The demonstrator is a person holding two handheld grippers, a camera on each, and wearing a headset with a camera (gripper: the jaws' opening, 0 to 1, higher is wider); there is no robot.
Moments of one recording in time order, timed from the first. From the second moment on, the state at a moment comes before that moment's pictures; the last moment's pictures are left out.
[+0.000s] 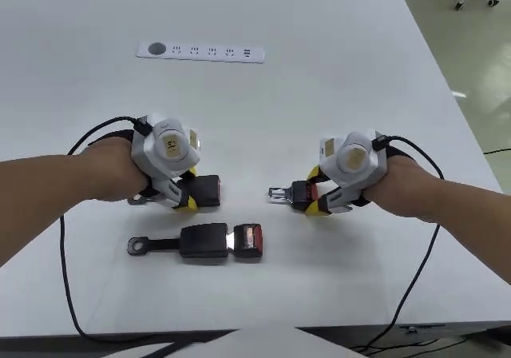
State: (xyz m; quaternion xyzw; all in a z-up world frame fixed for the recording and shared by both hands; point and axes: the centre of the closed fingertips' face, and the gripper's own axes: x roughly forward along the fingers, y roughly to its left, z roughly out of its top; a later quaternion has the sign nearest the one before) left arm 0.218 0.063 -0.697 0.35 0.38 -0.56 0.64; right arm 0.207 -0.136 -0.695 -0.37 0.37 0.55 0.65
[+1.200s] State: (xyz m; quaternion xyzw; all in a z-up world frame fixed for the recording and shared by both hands) left arm 0.187 0.110 -0.642 0.26 0.36 -0.43 0.78; right arm 0.176 -0.112 -0.635 -0.29 0.33 0.47 0.77
